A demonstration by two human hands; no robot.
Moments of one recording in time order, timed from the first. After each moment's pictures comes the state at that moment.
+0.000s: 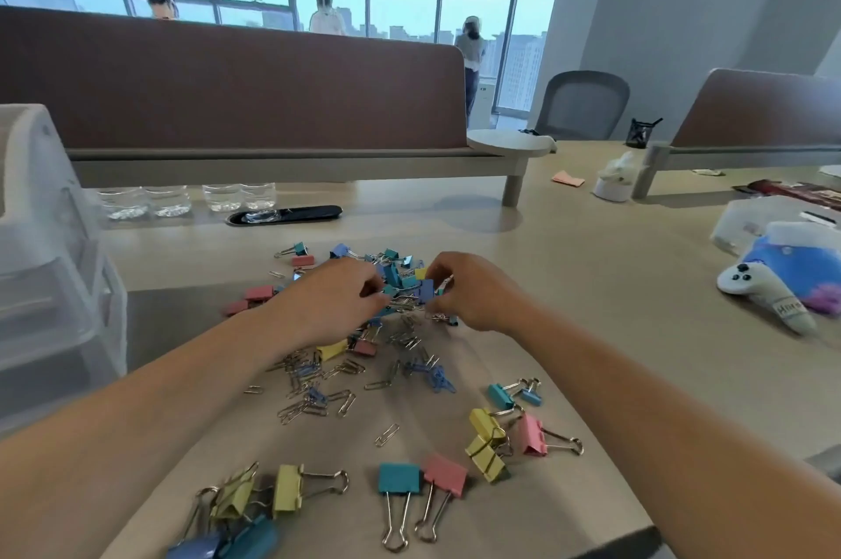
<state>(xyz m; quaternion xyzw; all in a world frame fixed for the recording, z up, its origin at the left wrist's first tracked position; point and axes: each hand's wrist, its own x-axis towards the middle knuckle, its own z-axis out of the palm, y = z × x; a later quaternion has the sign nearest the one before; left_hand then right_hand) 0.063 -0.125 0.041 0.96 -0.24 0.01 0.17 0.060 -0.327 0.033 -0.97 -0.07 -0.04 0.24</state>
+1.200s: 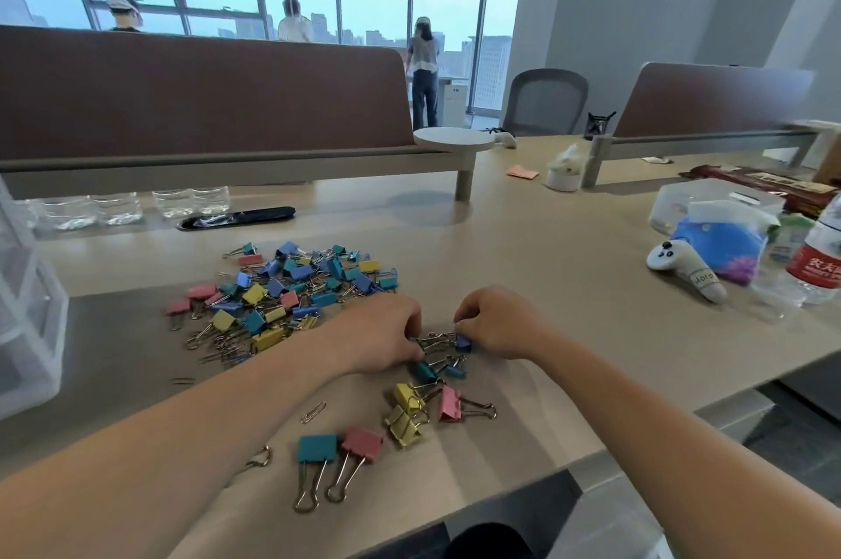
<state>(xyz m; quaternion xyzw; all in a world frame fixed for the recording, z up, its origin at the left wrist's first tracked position) 0.014 -0.237 0.024 0.95 -0.30 -0.06 0.11 -0.010 -0.418 0.017 -0.97 0.04 0.02 0.23</state>
